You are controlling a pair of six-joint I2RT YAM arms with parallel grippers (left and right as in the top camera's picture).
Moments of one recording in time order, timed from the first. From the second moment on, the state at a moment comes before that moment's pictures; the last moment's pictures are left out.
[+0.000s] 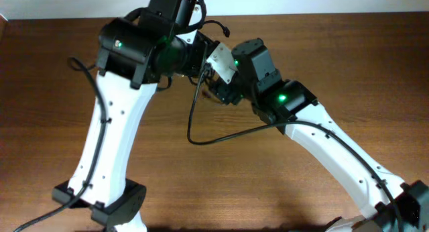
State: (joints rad) left arm -0.44 1.86 2.46 -1.57 -0.07 -0.12; right arm 0.60 1.62 1.46 -0.47 0.02 -0.38
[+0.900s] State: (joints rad) left arm -0.44 1.77 2.46 -1.58 -0.12 -0.12; right arm 0.45 1.79 1.54 -0.54 0.03 -0.28
